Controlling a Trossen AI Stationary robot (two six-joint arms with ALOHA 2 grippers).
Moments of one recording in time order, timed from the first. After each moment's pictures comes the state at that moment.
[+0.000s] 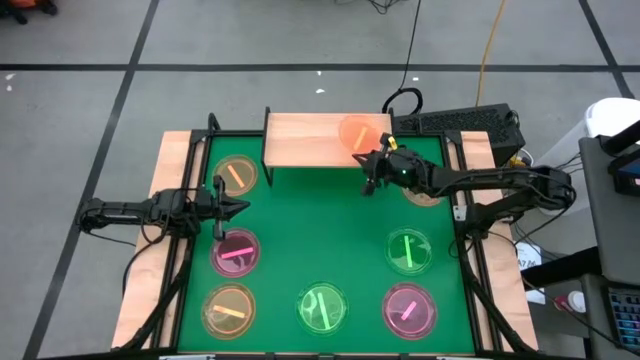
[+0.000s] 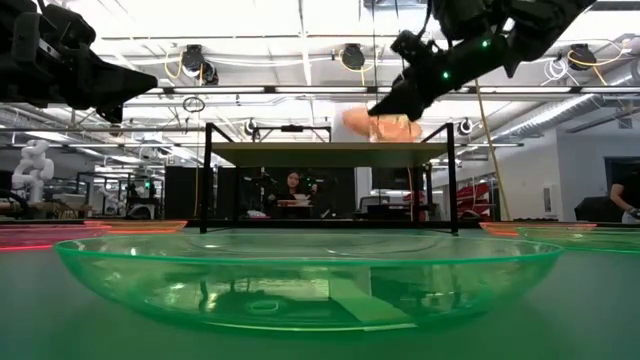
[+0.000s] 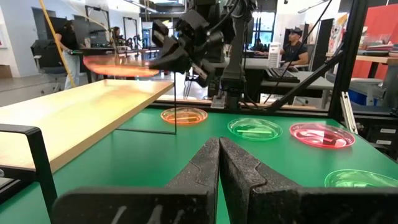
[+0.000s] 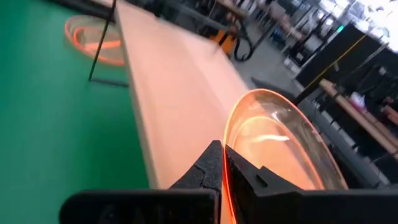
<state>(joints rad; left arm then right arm) -0.03 0.01 0.01 0.06 -0.13 0.00 -0.29 1.30 0.65 0.36 0.31 -0.48</state>
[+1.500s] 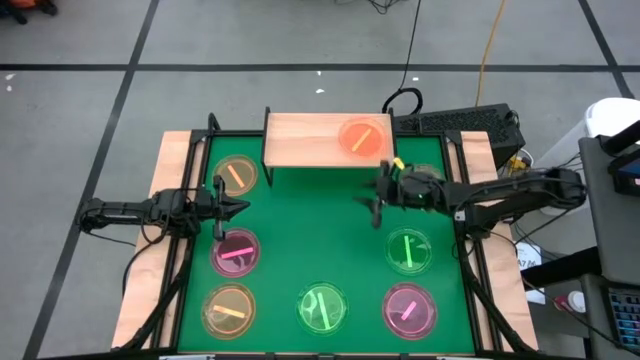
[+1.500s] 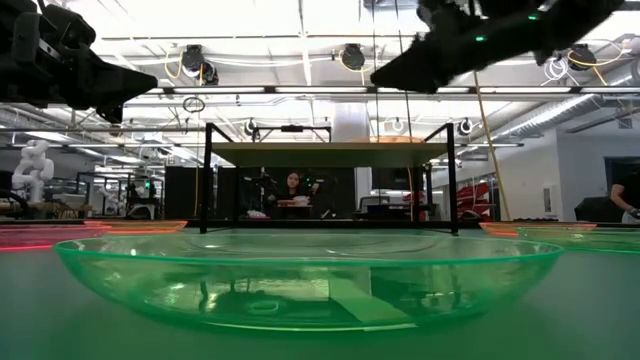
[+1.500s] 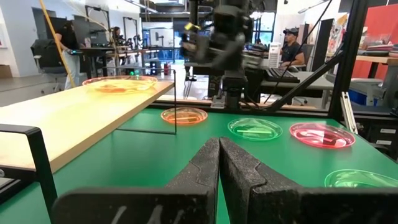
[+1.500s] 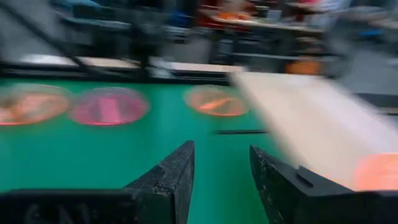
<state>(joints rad) -0.03 0.01 0.01 0.06 -0.13 0.00 -0.07 1.17 0.53 0.42 0.12 -0.07</state>
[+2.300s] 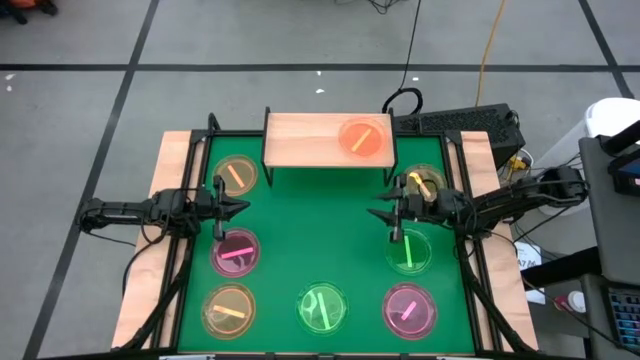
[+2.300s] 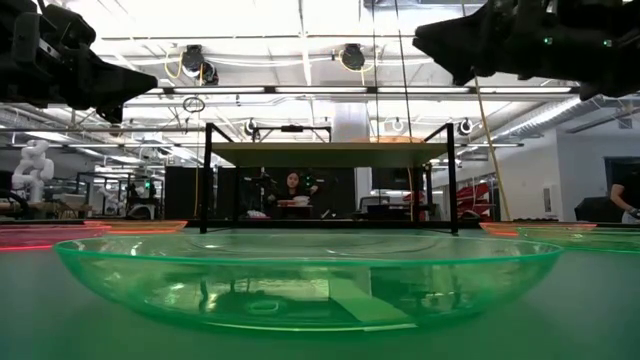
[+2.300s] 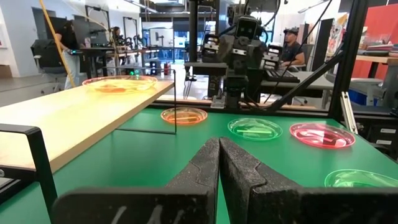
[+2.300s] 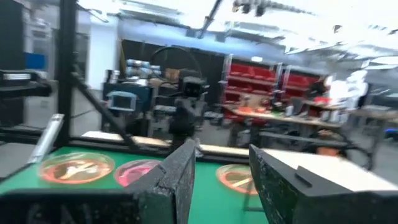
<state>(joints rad) -0.03 0.01 0.01 0.06 -0.13 0.00 0.05 1.14 0.20 1.15 0.13 -0.17</state>
